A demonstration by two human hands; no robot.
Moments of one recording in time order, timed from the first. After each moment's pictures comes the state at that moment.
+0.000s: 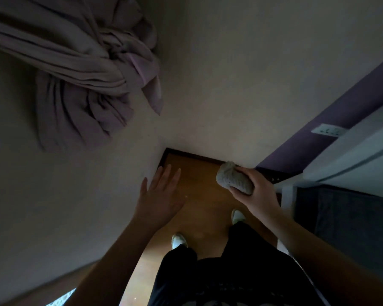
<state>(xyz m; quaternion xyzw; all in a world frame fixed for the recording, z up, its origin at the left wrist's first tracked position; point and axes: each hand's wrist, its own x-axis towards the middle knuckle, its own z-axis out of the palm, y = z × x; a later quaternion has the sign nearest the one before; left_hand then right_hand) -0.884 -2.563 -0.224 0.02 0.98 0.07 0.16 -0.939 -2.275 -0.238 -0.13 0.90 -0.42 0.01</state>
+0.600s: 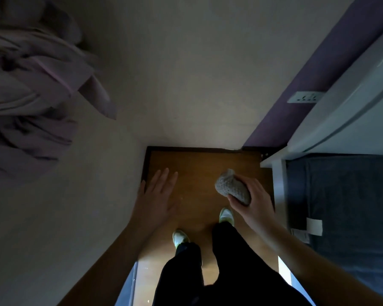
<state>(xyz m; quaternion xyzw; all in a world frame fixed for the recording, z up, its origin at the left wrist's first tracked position) -0.922 -2.523 -0.266 0.11 0.97 0.06 0.21 -0.896 -2.234 -0.284 0.01 0.90 -0.43 0.04</state>
